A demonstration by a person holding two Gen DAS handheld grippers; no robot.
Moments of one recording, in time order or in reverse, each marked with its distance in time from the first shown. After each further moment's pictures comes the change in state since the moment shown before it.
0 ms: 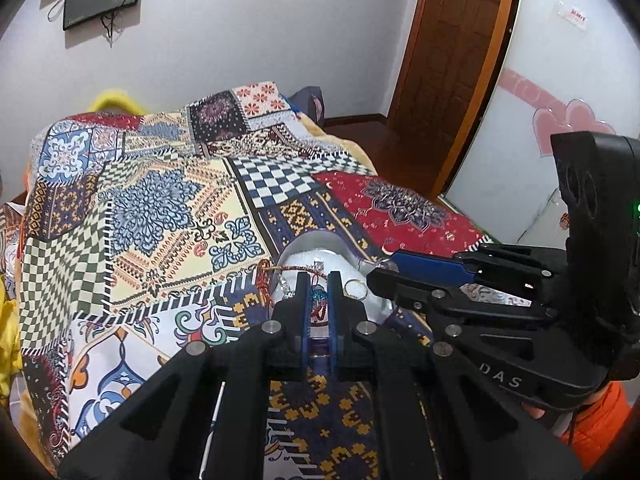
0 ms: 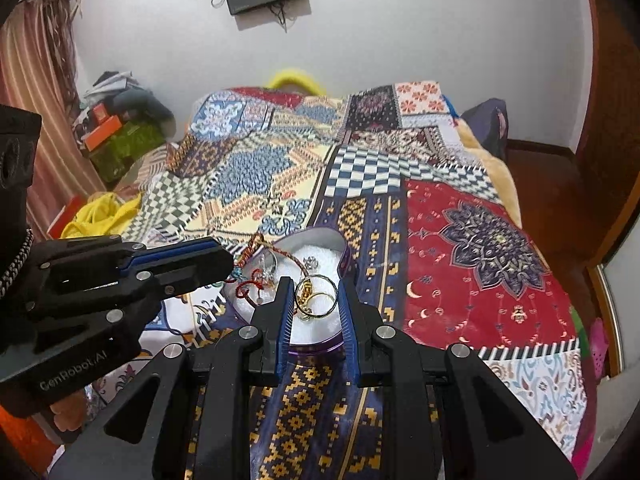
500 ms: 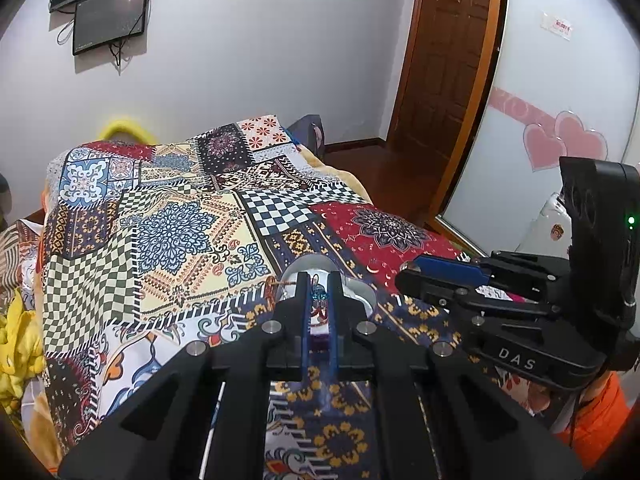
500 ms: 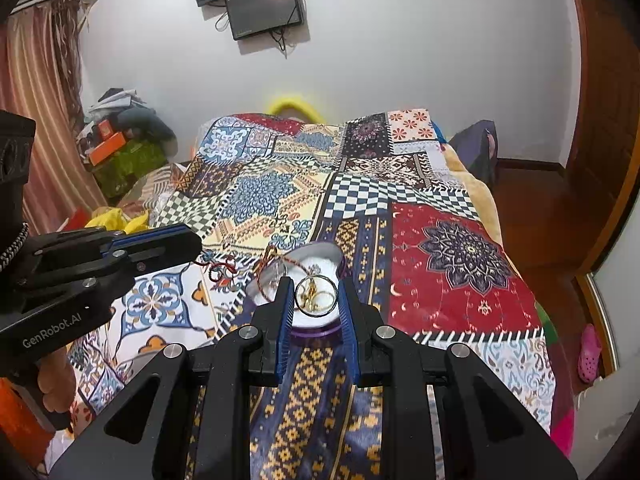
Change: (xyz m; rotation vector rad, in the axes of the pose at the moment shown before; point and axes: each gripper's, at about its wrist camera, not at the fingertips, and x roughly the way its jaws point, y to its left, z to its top) left arm -0.055 -0.010 0.005 0.018 -0.101 0.012; right arm -0.044 0.007 -0.001 0.006 -0.109 -0.021
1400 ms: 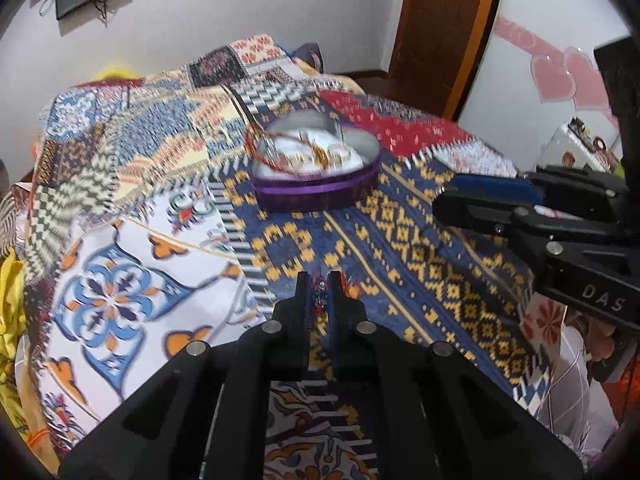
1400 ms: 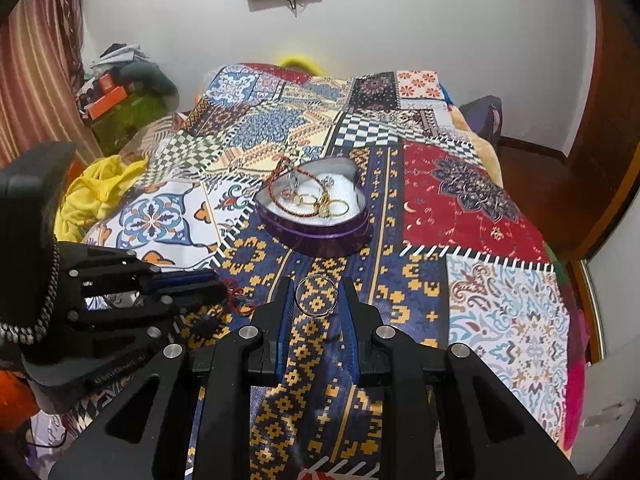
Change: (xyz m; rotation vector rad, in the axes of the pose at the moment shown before) left arm 0.023 -0.010 -0.086 0.040 0.224 0.033; right arm -0.005 0.011 -0.046 -0.061 0.130 -0.030
